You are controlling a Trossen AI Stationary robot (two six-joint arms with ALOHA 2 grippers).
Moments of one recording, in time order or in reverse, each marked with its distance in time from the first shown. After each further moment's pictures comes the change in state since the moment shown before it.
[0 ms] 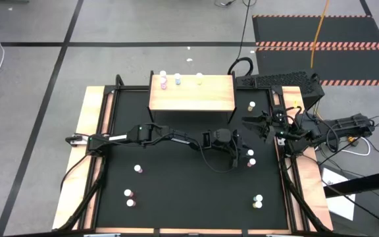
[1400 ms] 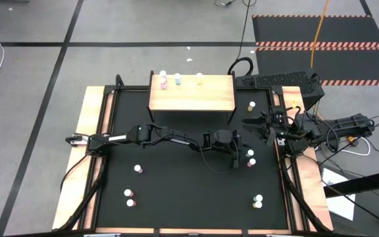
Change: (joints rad) left arm -0.012 -0.014 0.000 -0.025 -0.043 0.006; right arm 0.000 0.000 0.000 -0.001 -0.049 -0.008
